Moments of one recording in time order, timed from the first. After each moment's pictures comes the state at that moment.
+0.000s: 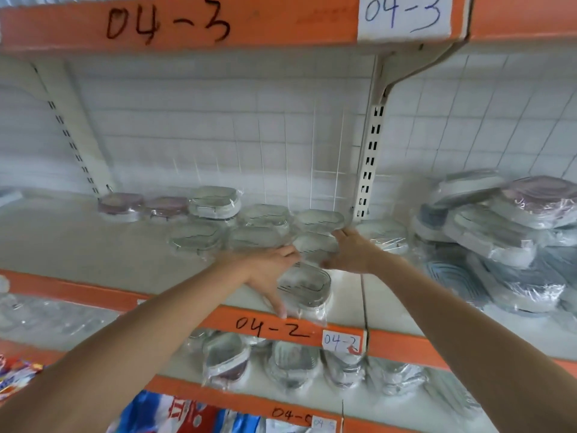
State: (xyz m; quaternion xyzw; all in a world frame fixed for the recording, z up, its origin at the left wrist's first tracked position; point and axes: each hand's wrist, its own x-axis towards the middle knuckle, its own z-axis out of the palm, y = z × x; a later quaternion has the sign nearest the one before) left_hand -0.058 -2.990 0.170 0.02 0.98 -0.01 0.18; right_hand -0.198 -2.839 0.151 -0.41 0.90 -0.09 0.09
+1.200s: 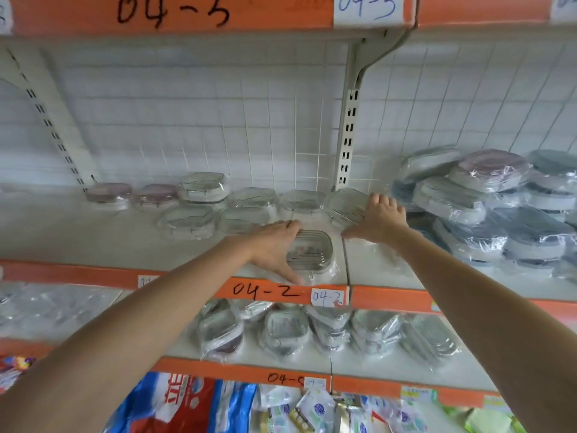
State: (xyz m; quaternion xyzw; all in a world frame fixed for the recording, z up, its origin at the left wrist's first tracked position) left_hand -0.030 -2.951 0.182 0.02 1.00 0.03 0.09; right_hand -0.171 -2.774 0.180 -0.23 0.97 -0.07 -0.02
